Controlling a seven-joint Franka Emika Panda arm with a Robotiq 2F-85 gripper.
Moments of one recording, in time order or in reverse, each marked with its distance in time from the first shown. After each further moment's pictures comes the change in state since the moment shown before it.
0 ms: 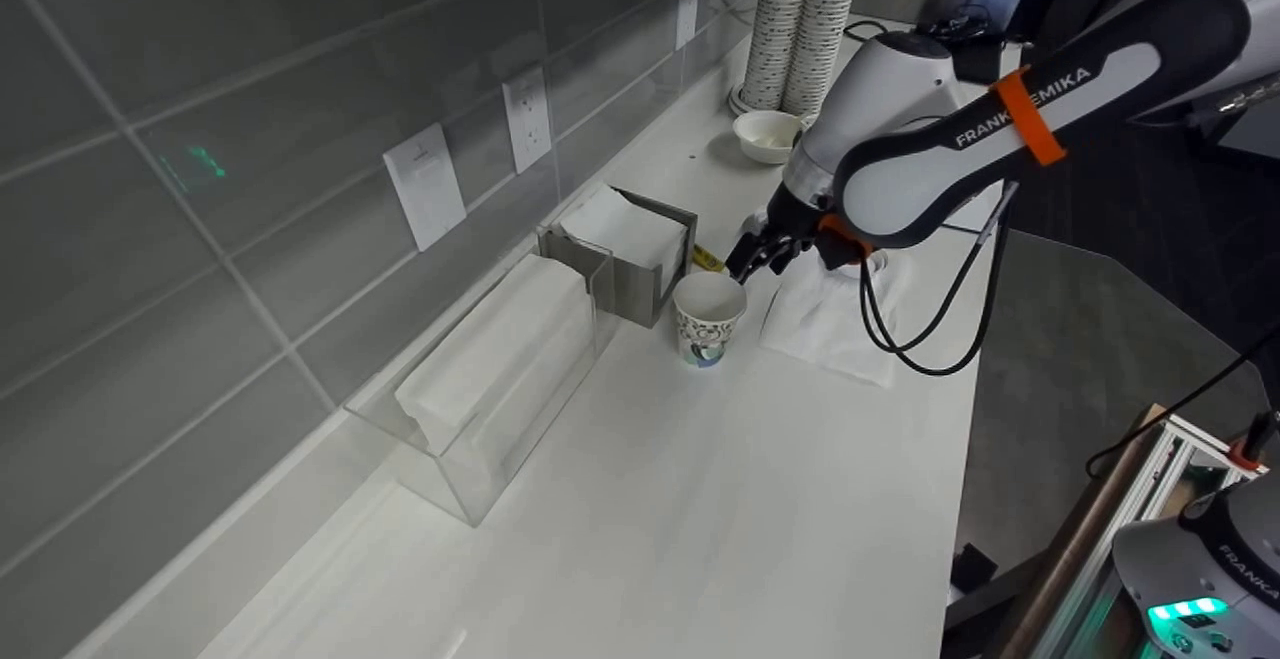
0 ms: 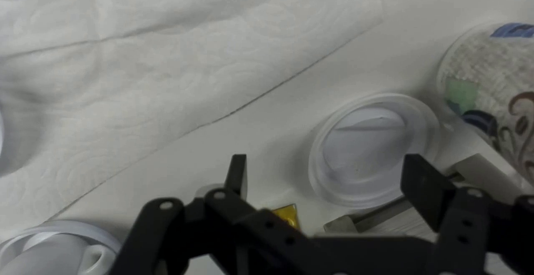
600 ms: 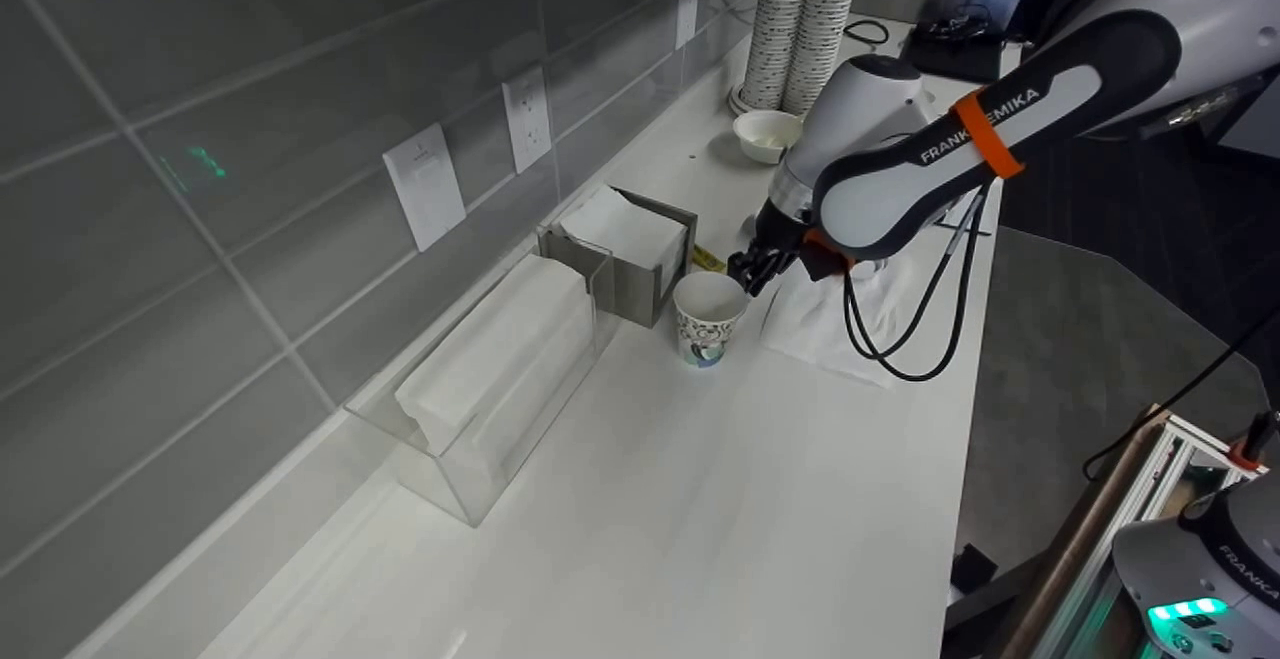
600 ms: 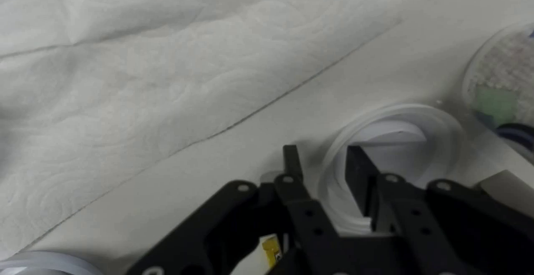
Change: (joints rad) arm -0.008 0.080 0.007 0.045 0.000 0.004 0.001
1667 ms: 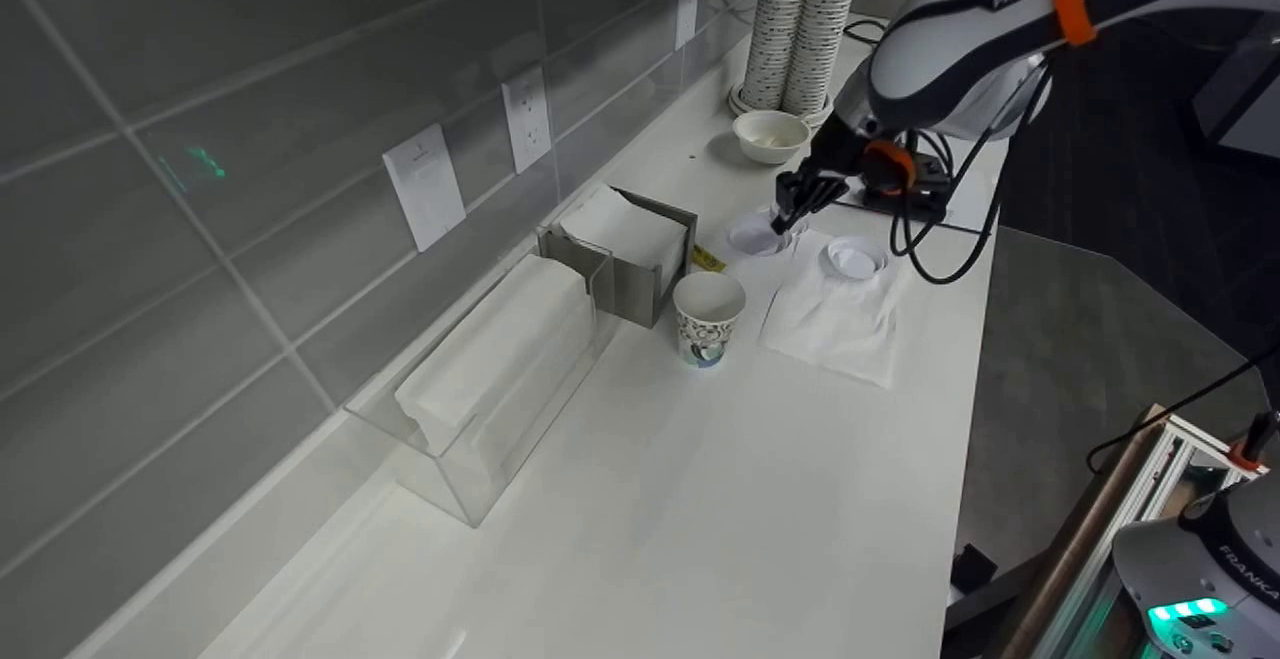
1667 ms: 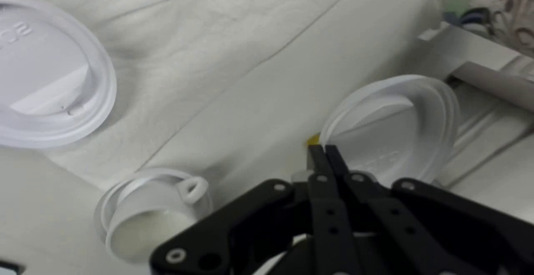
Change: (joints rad) arm -0.161 -0.181 0.003 -0.002 0.322 -0.167 -0.269
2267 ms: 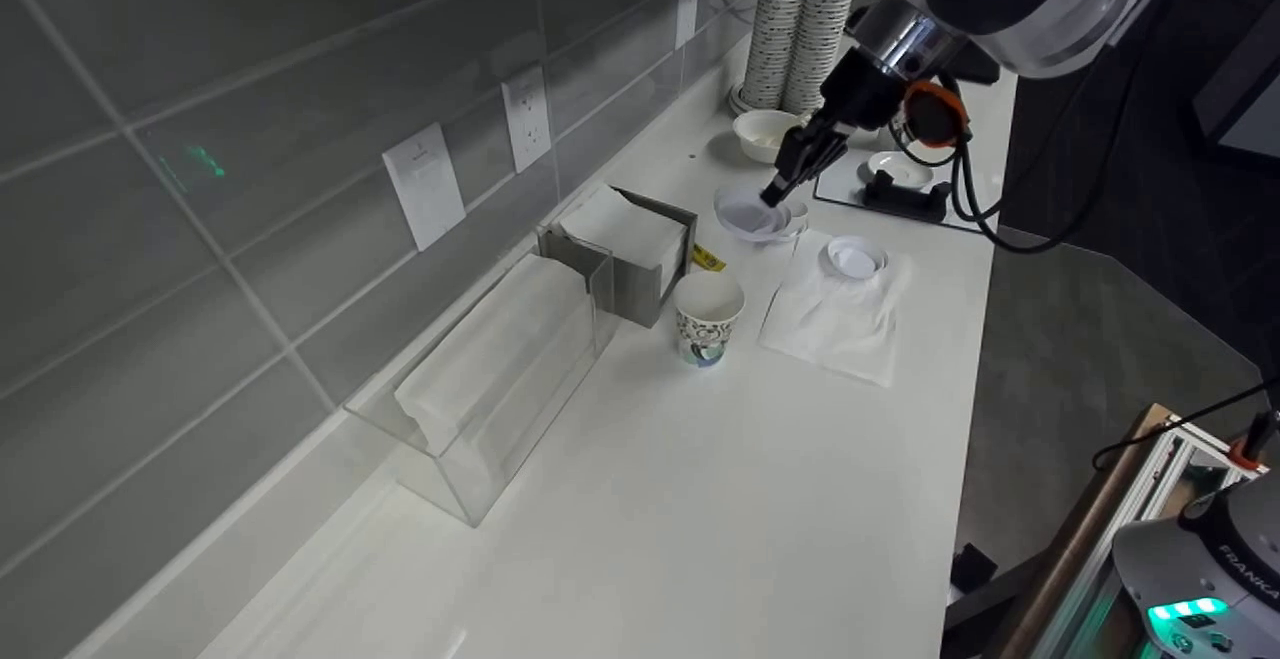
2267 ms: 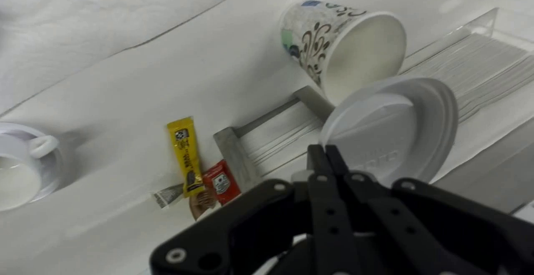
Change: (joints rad) arm 0.106 -0.196 -0.016 -0.001 0.131 -0.187 -0.190
